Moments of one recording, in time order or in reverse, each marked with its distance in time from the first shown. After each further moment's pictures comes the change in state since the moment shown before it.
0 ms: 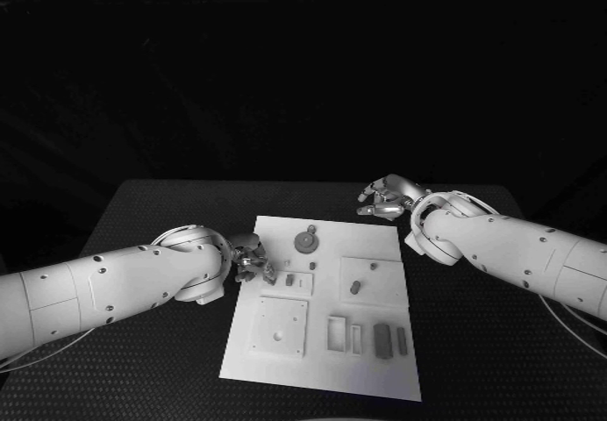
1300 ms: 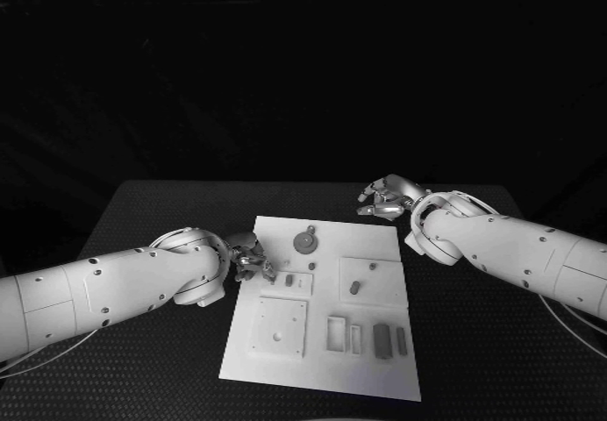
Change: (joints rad) left arm -0.003 -0.011 -0.001 0.016 0.034 -0.063 -0.004; left_hand 0.000 0.000 0.005 -0.001 -0.023 -0.002 -0.002 0.002 0.000 0.000 0.000 0.000 -0.006 -0.001 -0.001 0.000 0.000 0.000 0.003 0.003 0.004 0.000; right arm 0.000 -0.003 0.000 0.001 0.003 0.000 0.000; right_hand 0.000 0.000 0.000 0.000 0.000 -0.002 0.002 0.000 -0.001 0.000 0.000 0.000 -0.001 0.000 0.000 0.000 -0.001 0.000 -0.001 0.001 -0.004 0.000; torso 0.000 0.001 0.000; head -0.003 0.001
